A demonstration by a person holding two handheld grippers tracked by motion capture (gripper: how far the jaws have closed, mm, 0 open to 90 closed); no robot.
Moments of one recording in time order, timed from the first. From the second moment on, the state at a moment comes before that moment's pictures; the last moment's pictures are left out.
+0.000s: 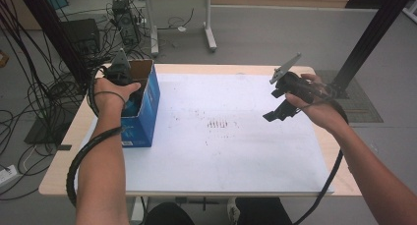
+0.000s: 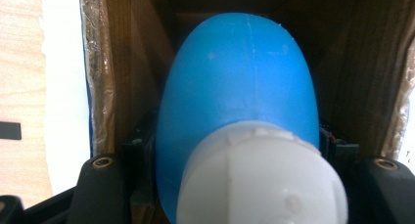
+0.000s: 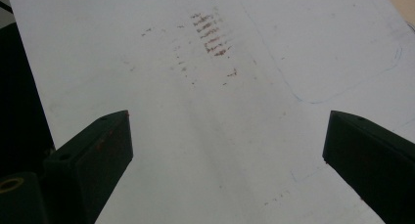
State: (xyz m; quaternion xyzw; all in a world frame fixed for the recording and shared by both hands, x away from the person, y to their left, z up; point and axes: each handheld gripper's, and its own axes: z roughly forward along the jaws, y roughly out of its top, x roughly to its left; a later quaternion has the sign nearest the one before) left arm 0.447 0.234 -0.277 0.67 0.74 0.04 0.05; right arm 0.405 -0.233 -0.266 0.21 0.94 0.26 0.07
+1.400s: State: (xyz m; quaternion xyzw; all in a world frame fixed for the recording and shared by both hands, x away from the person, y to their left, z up) left arm 0.446 0.232 -0.275 0.67 0.74 0.04 0.05; right arm 0.402 -0.234 -0.262 0.20 0.94 0.26 0.07
